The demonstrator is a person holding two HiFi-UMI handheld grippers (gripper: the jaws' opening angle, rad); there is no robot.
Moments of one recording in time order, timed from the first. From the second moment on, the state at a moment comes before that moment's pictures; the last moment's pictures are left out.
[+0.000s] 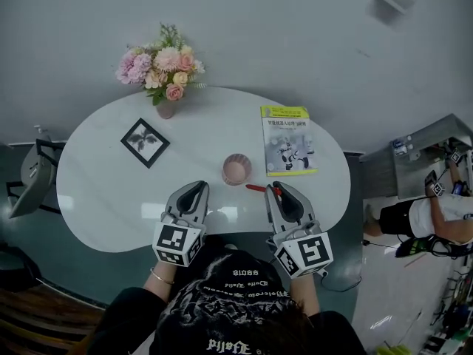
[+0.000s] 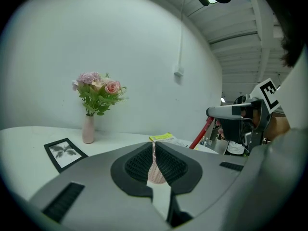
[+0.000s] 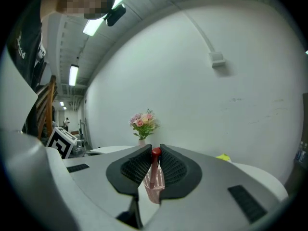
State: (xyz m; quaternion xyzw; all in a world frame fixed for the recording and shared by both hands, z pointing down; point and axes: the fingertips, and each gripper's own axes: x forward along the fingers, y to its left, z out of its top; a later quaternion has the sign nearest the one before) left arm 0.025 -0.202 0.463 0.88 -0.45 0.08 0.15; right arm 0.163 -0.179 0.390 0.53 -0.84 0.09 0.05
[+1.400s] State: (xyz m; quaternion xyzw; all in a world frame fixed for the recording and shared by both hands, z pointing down) left arm -0.029 -0.225 0.478 0.87 -0.46 0.09 0.16; right arm 0.130 -0.250 0.432 0.55 -0.83 0.13 0.07
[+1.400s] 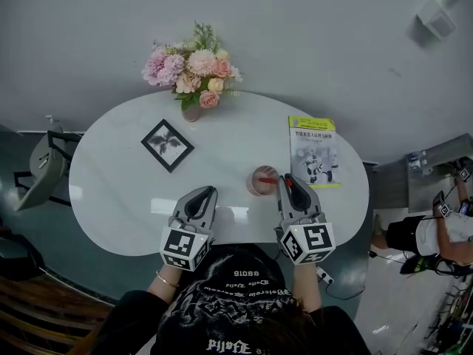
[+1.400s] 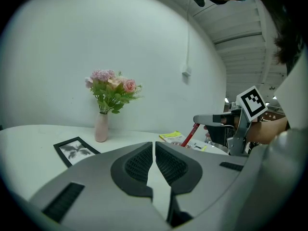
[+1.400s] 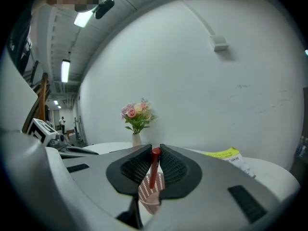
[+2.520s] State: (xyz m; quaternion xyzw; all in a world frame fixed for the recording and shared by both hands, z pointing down) left arm -0.023 -0.218 0.491 0.87 -0.45 0.11 0.17; right arm 0.122 -0.263 0.487 0.55 -0.81 0.17 0.09
